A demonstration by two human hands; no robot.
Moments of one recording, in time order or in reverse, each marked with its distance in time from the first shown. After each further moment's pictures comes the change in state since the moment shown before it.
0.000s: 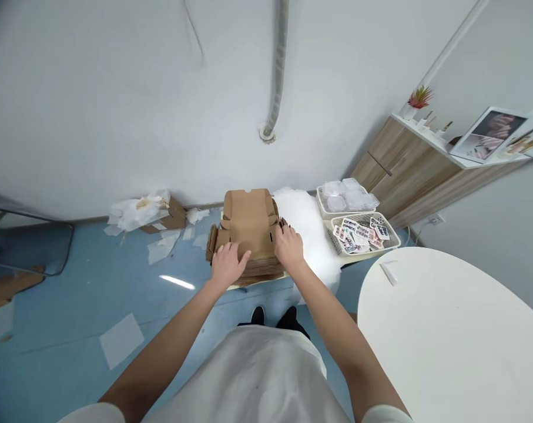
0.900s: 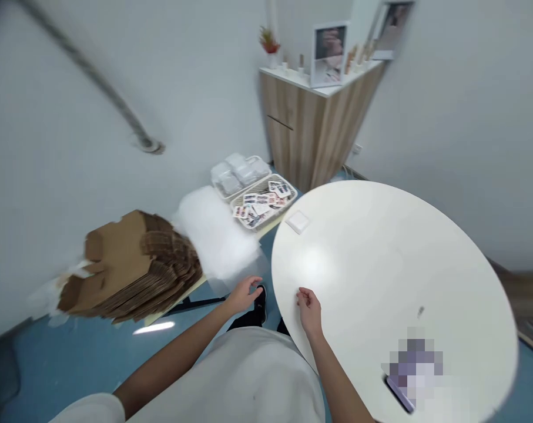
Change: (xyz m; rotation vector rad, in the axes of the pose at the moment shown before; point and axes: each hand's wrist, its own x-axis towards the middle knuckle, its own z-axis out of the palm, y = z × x) left_hand -0.090 0.261 0.151 -0.390 -0.800 0.375; right_hand -0.352 0.219 0.097 1.428 0.342 1.167
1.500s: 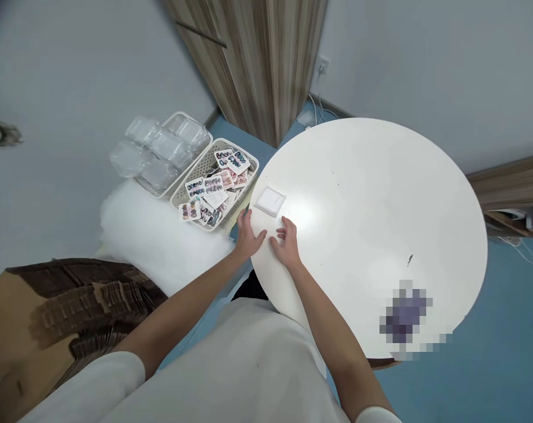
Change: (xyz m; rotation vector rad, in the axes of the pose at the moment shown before) left_hand 0.185 0.033 0.014 0.012 0.191 0.212; right_hand 0.130 -0.049 0.044 -0.205 0.062 -0.253
